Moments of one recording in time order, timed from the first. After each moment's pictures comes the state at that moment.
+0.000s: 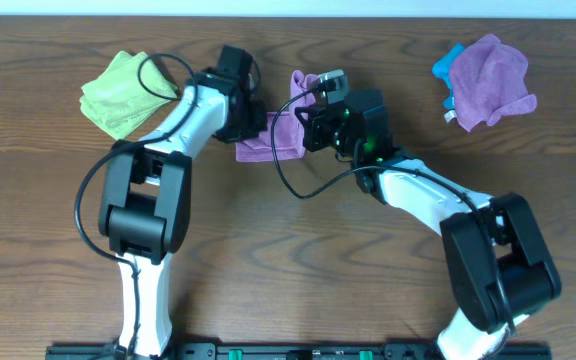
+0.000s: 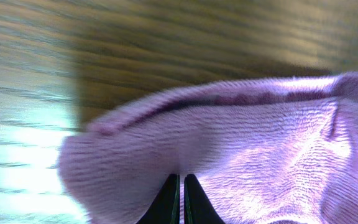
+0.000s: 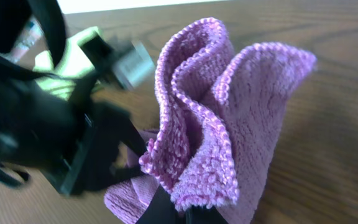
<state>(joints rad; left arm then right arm) -0.26 2.22 1.69 -0.76 0.22 -0.43 0.41 1.87 1.01 0.37 -0.32 0.31</state>
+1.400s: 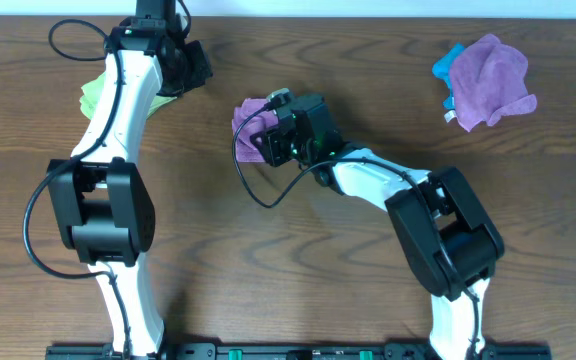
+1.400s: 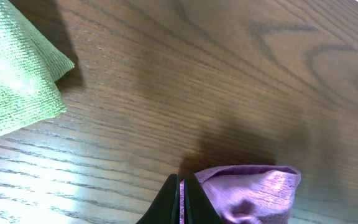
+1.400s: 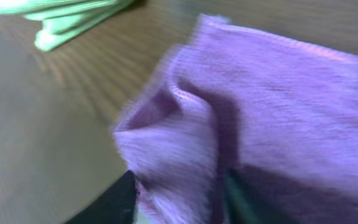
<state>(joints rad) -0.06 2.15 1.93 -0.90 0.22 -0.41 0.56 2.09 1.22 0.21 -0.35 0.27</state>
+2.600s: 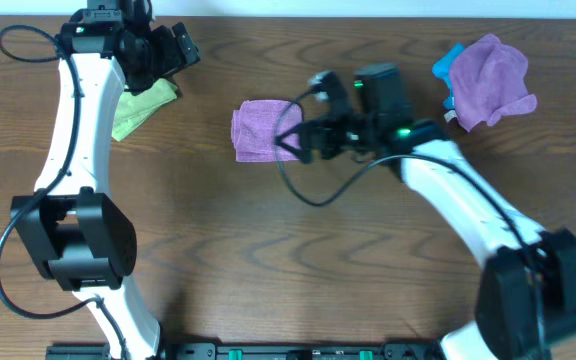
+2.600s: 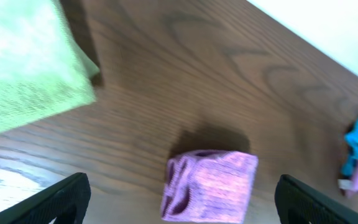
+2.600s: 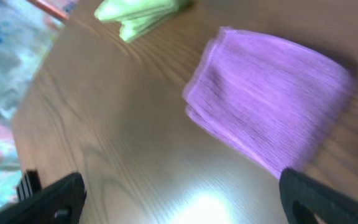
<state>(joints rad) 0.03 2.00 1.93 -0.98 0.34 -0.43 0.32 1.69 1.23 -0.41 -0.66 0.13</state>
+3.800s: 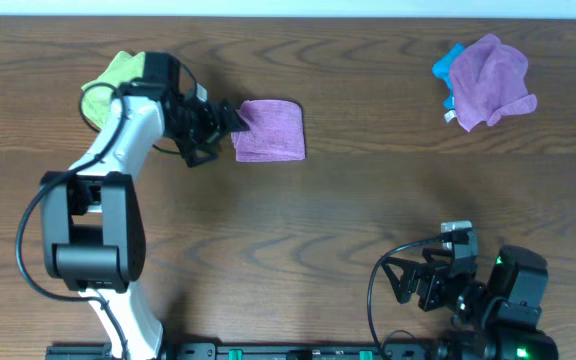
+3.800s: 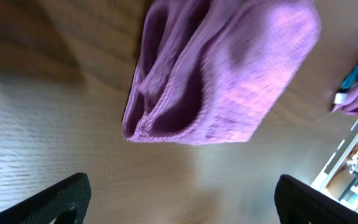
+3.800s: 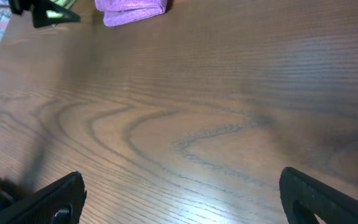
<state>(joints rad) -0.06 1.99 1.41 -0.76 0.63 -0.55 -0.20 0.42 0.44 -0.93 -0.67 0.01</state>
